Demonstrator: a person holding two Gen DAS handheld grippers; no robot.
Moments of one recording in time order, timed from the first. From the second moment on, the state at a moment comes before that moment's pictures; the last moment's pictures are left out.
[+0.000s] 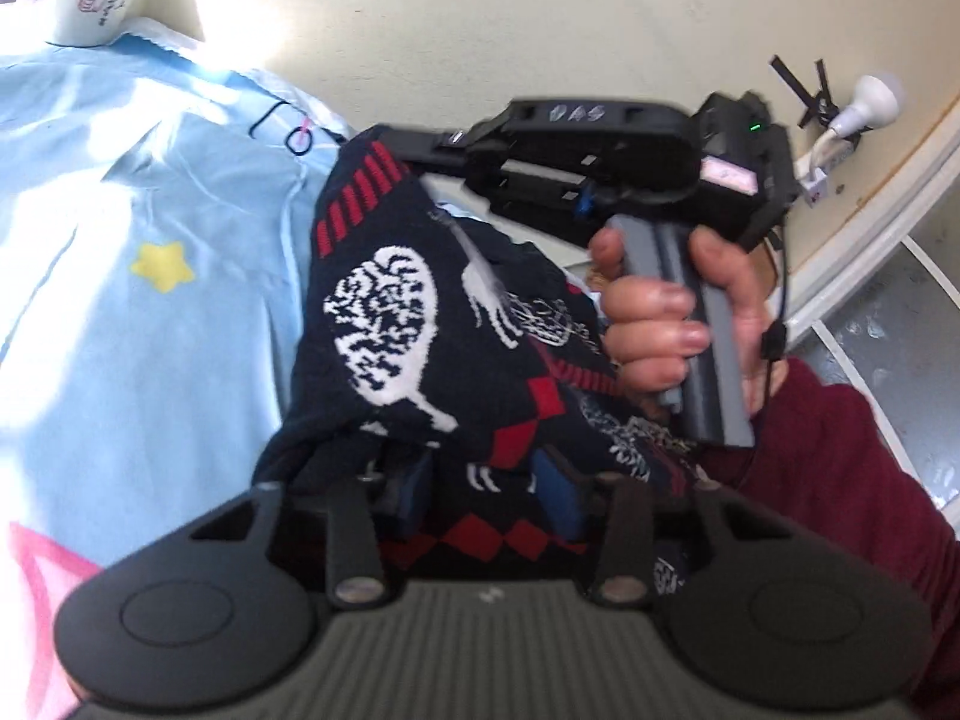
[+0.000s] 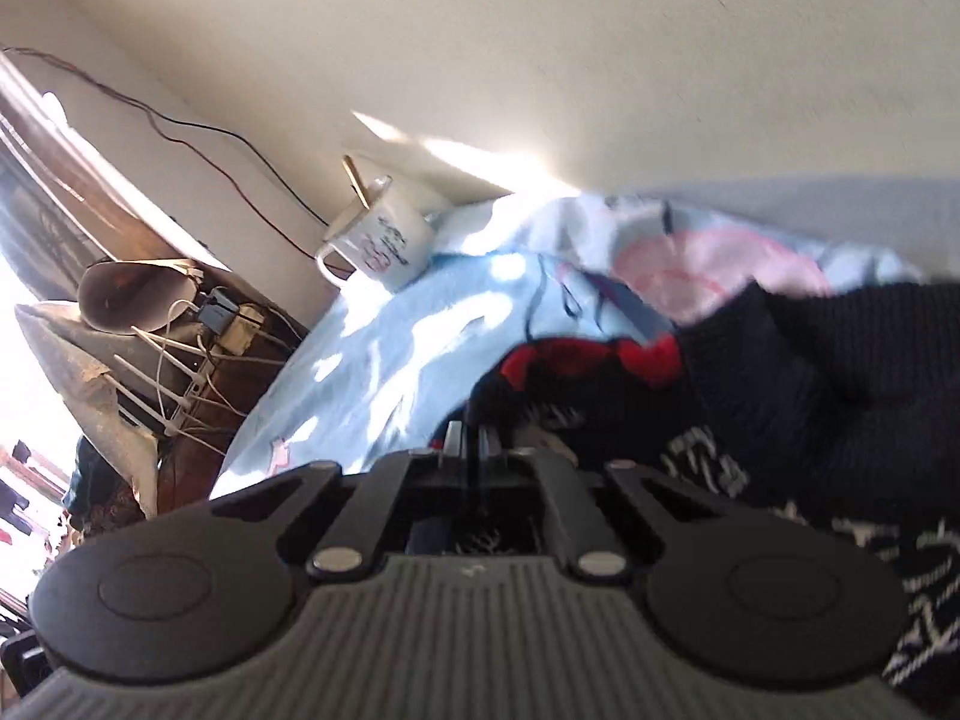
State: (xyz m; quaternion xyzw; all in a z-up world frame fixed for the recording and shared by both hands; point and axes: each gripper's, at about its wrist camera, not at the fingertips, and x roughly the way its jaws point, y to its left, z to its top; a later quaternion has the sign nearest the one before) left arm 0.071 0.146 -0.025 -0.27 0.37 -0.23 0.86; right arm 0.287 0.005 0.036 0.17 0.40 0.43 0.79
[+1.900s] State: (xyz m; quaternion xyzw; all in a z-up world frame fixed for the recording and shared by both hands) left arm 0.064 0.176 -0.026 -0.27 0.34 -0.10 0.89; right arm 0.186 -0.039 0.002 0.21 0.46 0.39 0.77
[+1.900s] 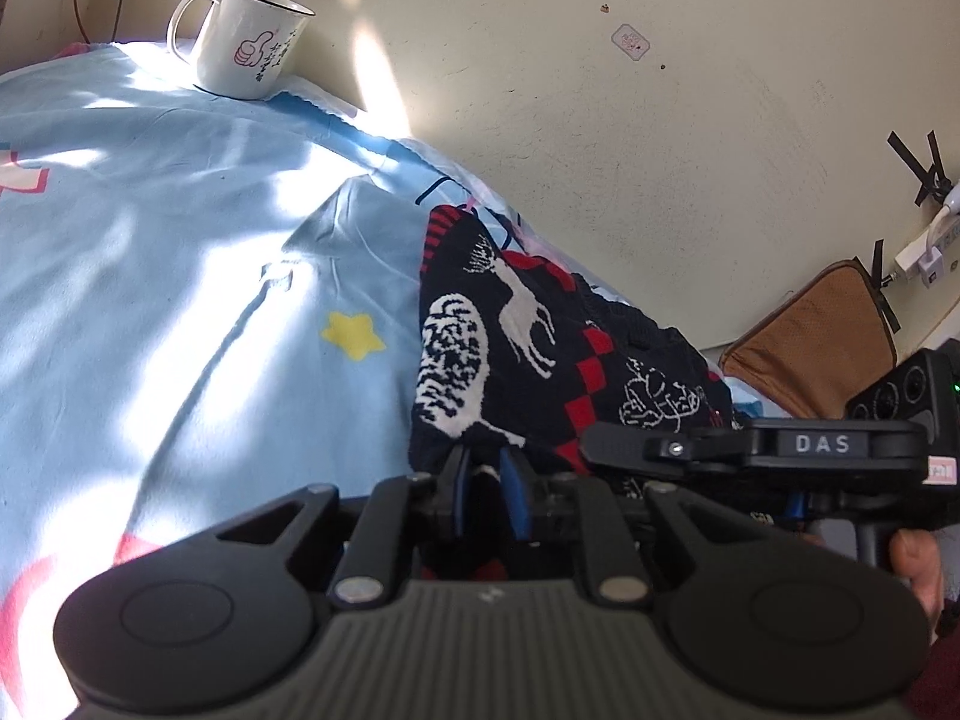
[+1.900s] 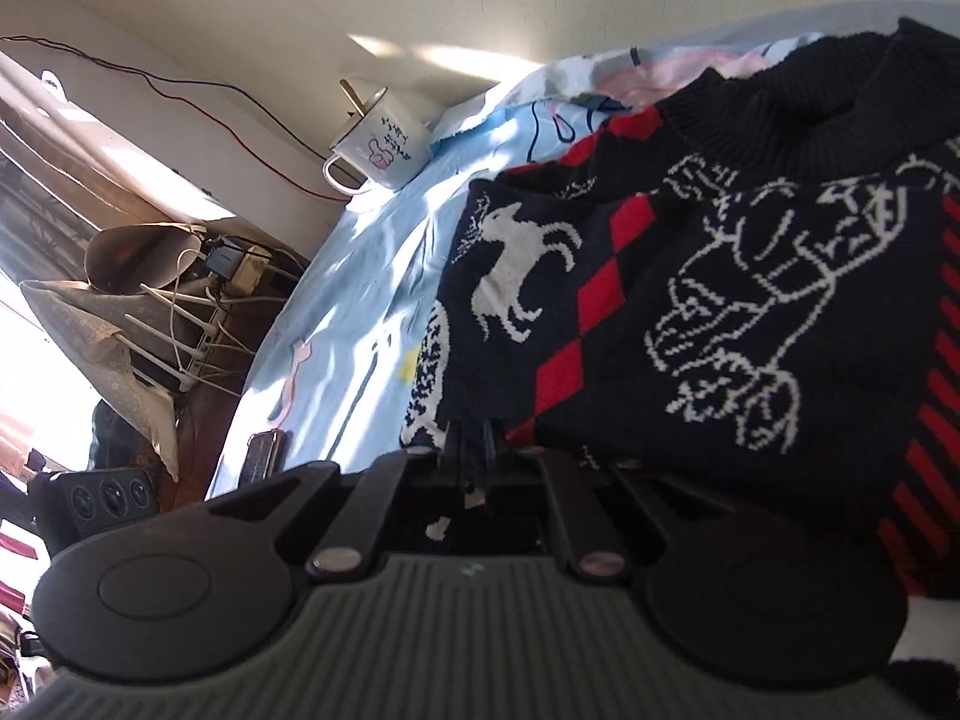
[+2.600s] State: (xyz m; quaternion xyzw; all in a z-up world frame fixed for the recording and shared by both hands) left arm 0.057 0.164 -0.018 -0.23 0.32 -0.12 0.91; right arm 0.107 -0.145 -0.030 0.30 0.40 0.32 0.80
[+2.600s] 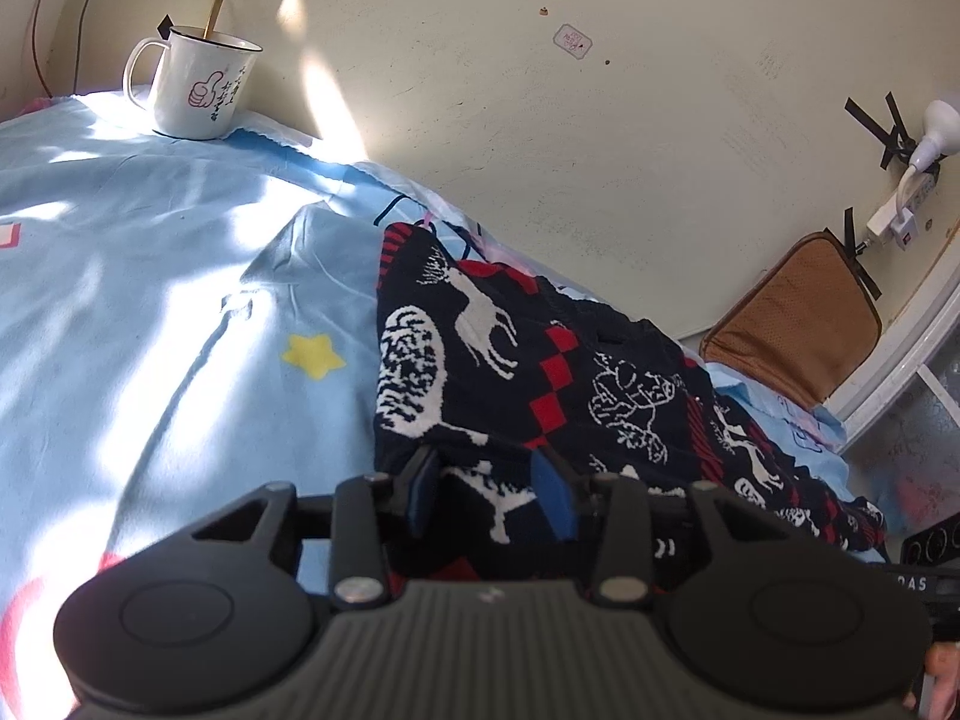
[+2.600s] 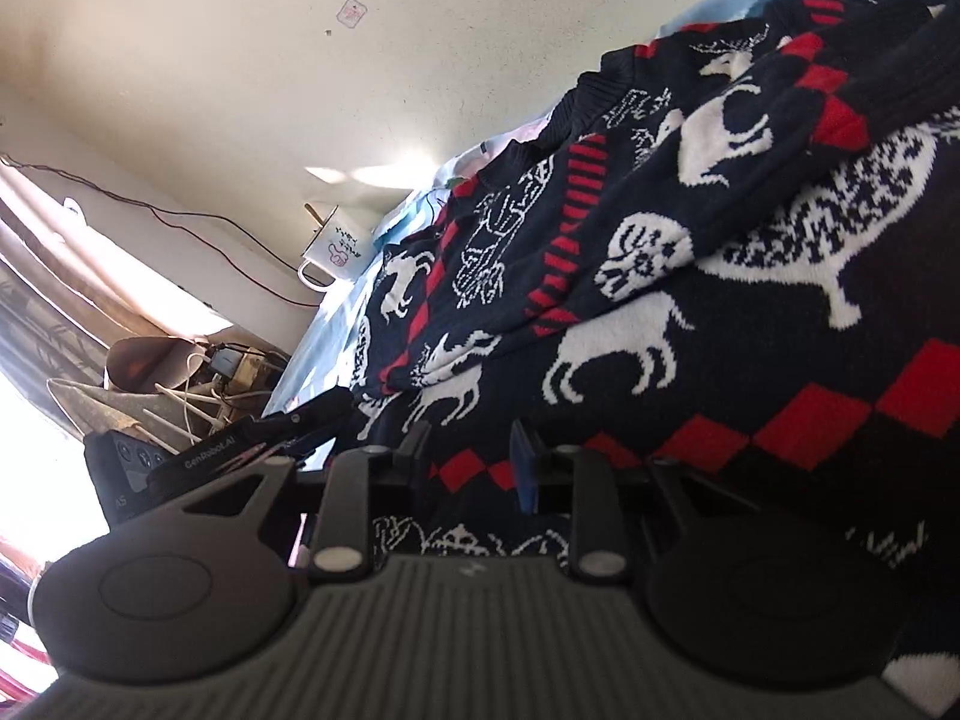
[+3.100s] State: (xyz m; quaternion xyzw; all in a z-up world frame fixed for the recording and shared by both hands) left arm 0.061 0.167 -0.013 -0.26 0.31 -0.15 0.90; right arm 0.106 -0.252 -0.020 0.37 0.33 0.19 0.85
